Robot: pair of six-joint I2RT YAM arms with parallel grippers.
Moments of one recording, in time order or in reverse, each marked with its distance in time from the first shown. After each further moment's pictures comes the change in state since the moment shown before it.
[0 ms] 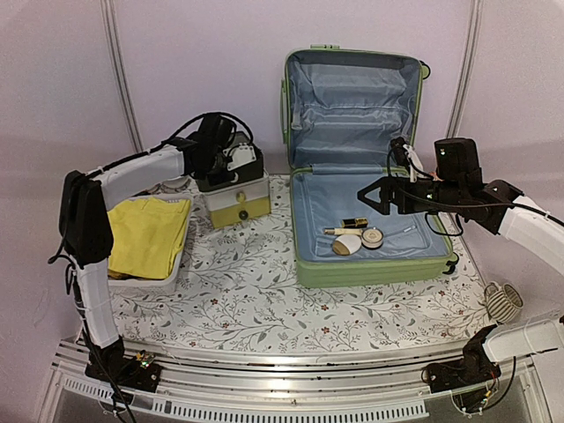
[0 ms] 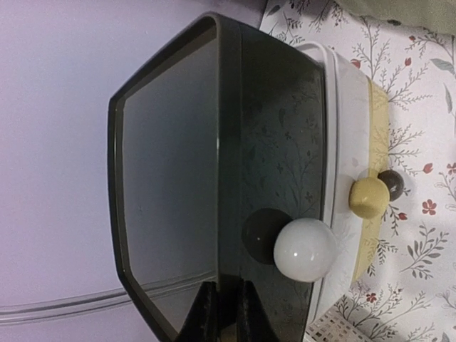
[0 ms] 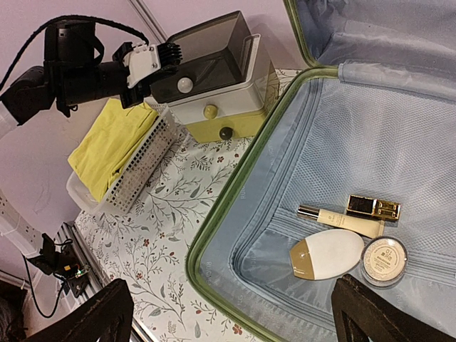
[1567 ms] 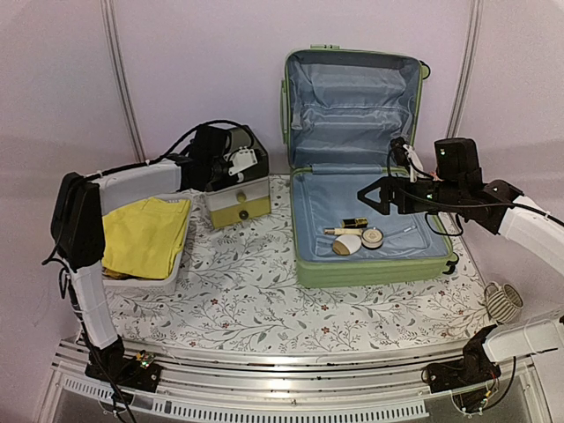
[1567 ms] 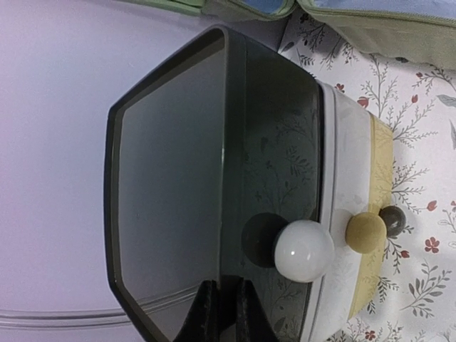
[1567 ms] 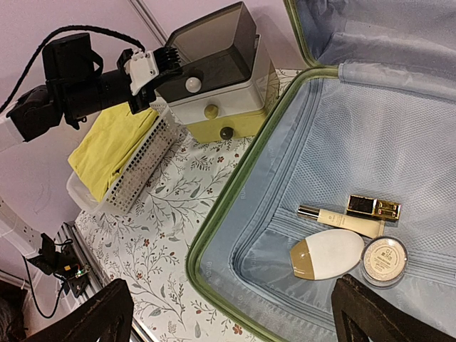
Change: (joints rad) left arm -0.002 -0.060 -0.209 0.297 0.068 0.013; right arm 0.000 0.000 0.000 0.000 0.000 0.000
